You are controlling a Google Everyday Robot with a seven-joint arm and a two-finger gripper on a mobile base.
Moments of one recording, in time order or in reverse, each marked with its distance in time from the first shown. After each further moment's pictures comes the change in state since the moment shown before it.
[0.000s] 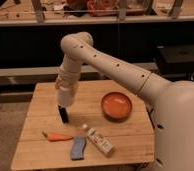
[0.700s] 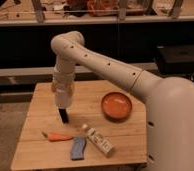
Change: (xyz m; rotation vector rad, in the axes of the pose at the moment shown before) arm -0.012 -0.011 0.009 -0.074 -0.011 -0.166
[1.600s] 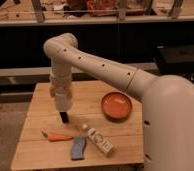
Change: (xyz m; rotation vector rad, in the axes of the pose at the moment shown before) arm -0.016 0.000 0.012 -0.080 0.002 -0.134
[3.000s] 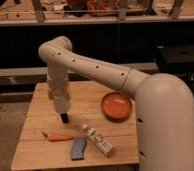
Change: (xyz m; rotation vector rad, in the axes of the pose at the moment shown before) arm 0.000 -0.007 0.015 -0.032 -0.003 -0.025
